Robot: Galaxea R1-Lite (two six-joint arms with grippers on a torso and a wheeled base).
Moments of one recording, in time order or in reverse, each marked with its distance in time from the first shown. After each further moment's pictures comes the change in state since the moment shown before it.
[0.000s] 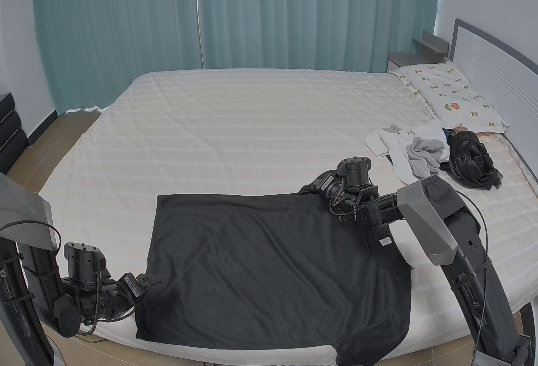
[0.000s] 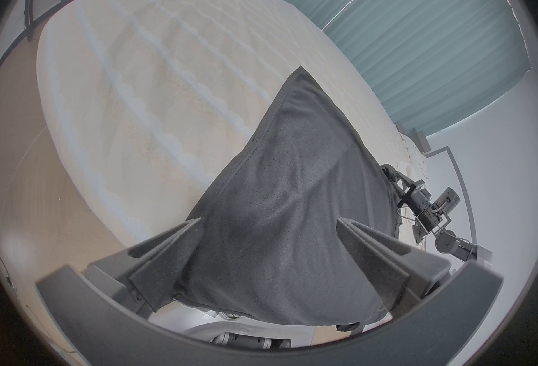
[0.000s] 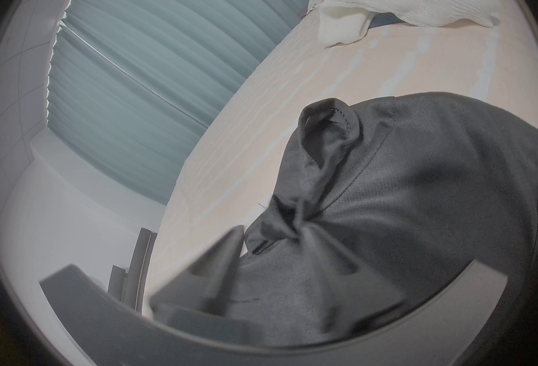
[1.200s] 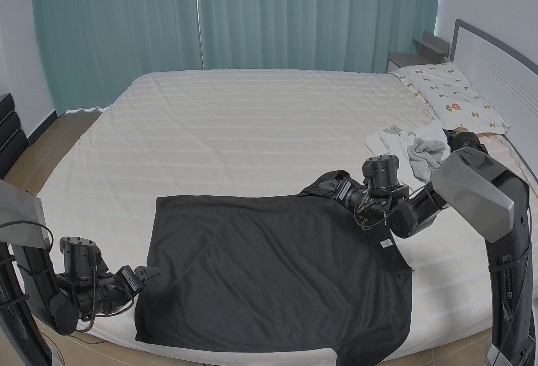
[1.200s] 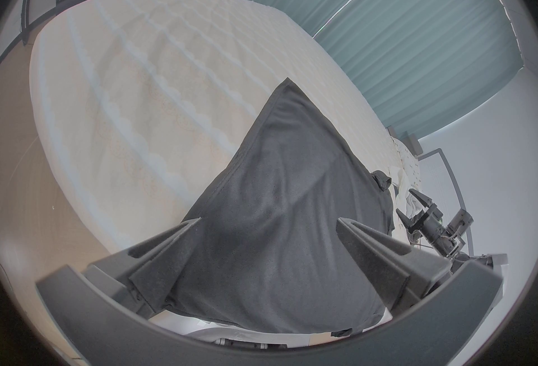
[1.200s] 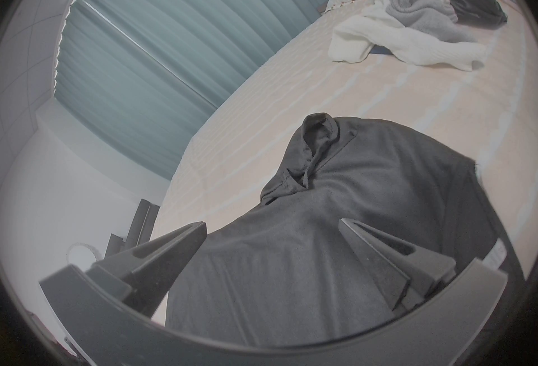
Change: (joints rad) left arm 0.001 -0.059 -0.018 0.020 -0.002 0.009; right arm 0.000 -0.371 0.642 -0.205 0.078 -0.125
